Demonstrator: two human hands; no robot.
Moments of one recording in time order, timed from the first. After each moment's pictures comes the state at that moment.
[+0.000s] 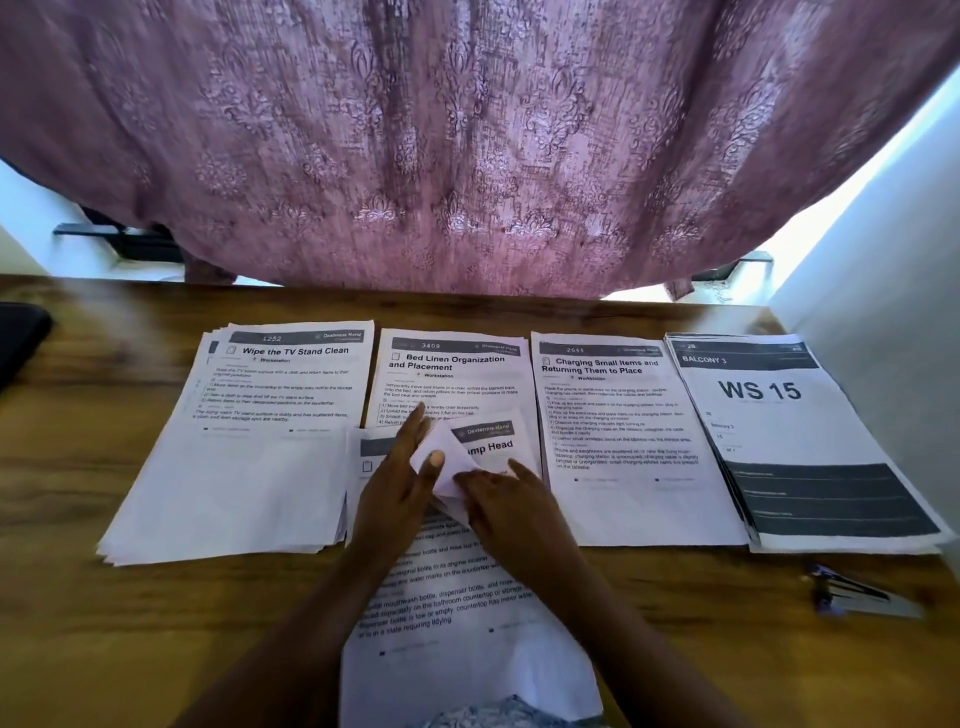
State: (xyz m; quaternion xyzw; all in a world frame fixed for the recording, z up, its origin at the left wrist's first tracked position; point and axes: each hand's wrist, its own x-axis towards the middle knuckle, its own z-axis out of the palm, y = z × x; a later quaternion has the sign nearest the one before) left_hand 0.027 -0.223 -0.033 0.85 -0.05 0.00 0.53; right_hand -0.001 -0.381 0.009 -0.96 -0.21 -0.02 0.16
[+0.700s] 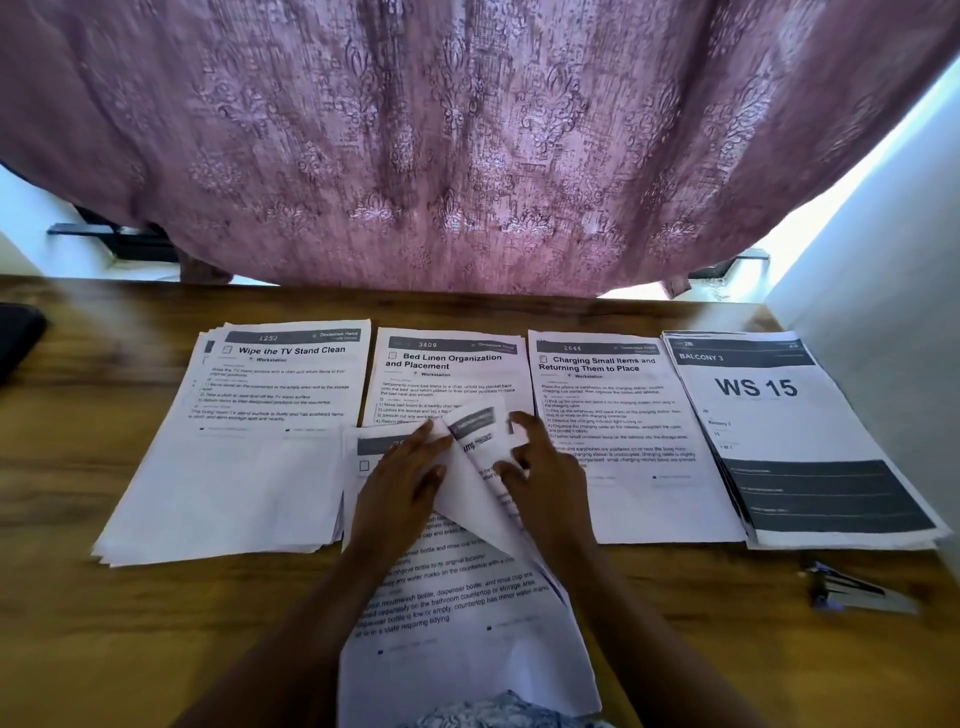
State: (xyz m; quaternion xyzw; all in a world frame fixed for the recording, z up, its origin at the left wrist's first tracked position) left_hand 0.031 -0.219 -0.043 0.92 -0.11 0.05 0.38; right_hand 0.012 -0.402 0.007 -0.93 0.04 -0.06 0.36
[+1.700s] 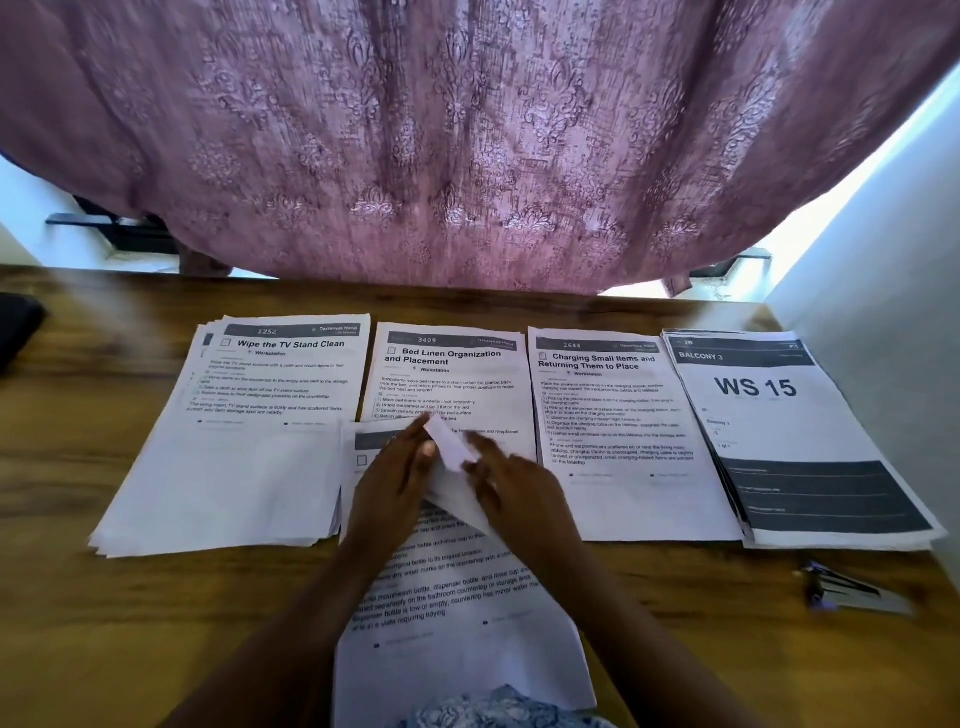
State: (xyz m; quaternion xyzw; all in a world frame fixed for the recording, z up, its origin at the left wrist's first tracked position) left_hand 0.027 -0.219 -0.039 0.86 -0.06 0.02 0.50; right_hand 0.005 -0.390 0.005 -0.96 -0.12 -0.05 0.25
